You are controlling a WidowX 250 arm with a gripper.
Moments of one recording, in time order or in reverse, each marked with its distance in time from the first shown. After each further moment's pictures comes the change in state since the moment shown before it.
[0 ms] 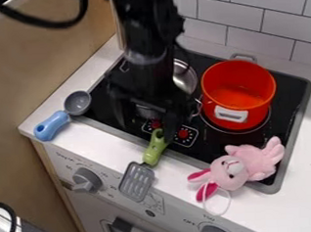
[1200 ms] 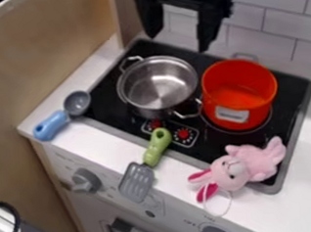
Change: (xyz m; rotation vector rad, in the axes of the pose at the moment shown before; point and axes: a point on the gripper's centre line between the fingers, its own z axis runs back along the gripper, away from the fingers) arm 0.048 -0.025 0.090 -0.039 -0.062 -0.042
